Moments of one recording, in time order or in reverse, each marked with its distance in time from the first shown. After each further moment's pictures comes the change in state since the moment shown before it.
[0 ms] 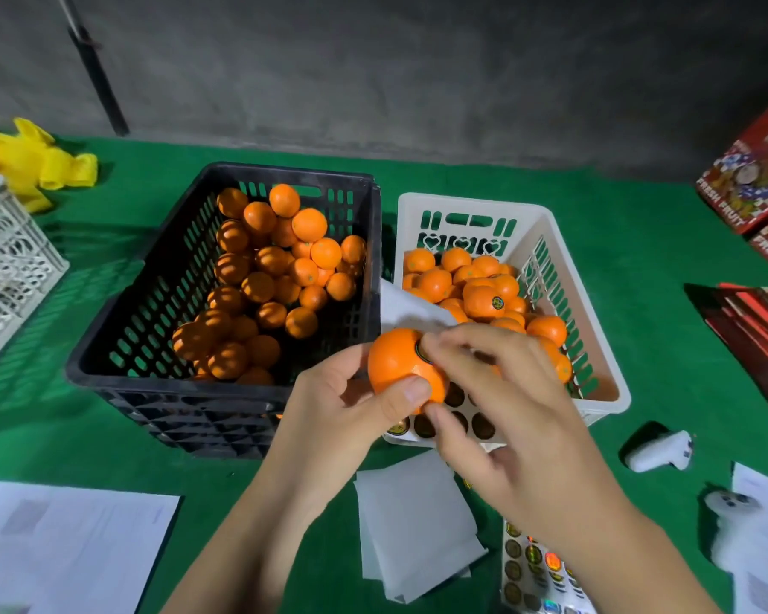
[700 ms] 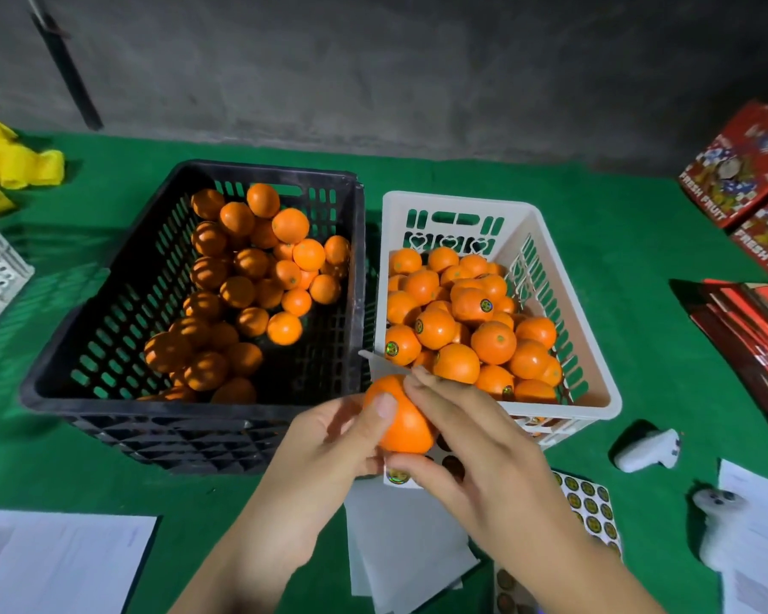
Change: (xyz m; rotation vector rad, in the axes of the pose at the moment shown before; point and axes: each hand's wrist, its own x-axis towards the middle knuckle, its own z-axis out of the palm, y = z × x) left_hand 0.005 -0.033 0.002 -0.231 -0.087 -0.233; right_hand -0.025 0.014 0.029 0.005 -0.071 0.126
